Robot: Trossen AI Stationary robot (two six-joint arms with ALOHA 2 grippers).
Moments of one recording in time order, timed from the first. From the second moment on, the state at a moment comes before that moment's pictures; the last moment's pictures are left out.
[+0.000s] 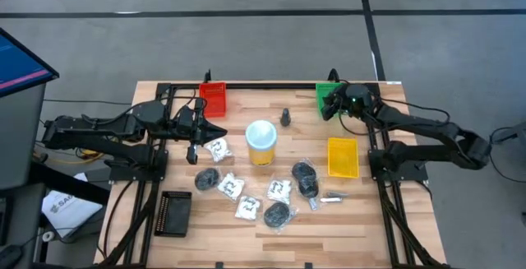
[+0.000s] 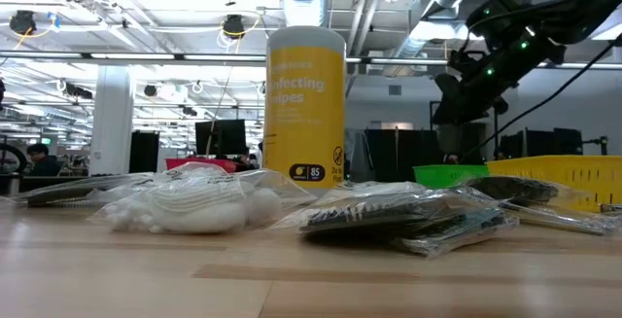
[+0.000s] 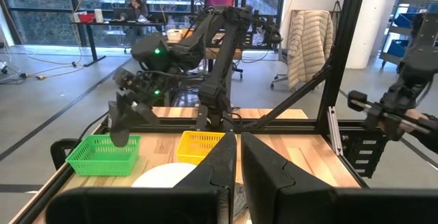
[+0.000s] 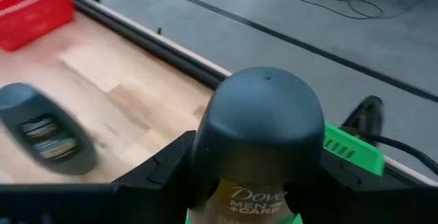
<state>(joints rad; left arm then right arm) 0.00 0.82 0.78 -0.01 0.00 -0.01 -0.69 1.04 0.47 0.04 0.23 0.11</state>
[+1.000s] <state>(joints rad) 0.00 0.82 0.78 -0.01 0.00 -0.01 -0.89 1.40 0.47 0.37 0.17 0.13</state>
